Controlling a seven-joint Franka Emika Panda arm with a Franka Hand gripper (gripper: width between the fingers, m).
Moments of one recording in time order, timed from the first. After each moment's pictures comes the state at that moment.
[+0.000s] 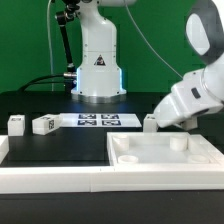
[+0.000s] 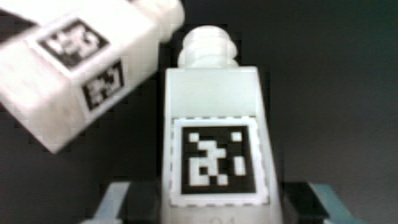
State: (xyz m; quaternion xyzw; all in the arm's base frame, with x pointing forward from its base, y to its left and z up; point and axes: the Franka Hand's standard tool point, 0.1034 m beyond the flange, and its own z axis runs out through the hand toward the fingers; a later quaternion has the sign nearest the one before) arm 0.423 0.165 0.043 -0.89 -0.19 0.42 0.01
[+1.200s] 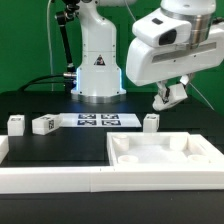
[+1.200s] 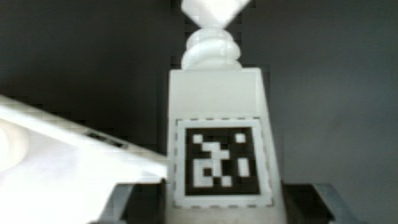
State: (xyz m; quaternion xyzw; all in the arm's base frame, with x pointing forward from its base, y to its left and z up) arm 0.483 0.110 0.100 -0.97 -0.20 0.12 0.05
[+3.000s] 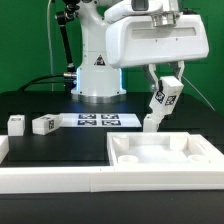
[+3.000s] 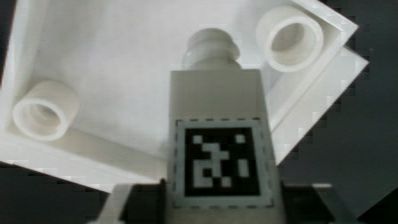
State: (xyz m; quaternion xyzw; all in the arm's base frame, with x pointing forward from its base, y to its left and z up) arm 0.545 0.082 0.122 -0.96 -0.23 -0.12 0.05
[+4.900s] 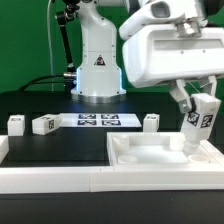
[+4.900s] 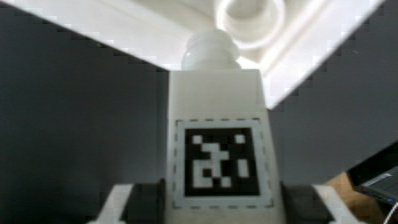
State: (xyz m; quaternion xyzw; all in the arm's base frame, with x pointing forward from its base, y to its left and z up) arm 0.642 0.094 0.108 -0.93 -0.24 -0.28 0.04
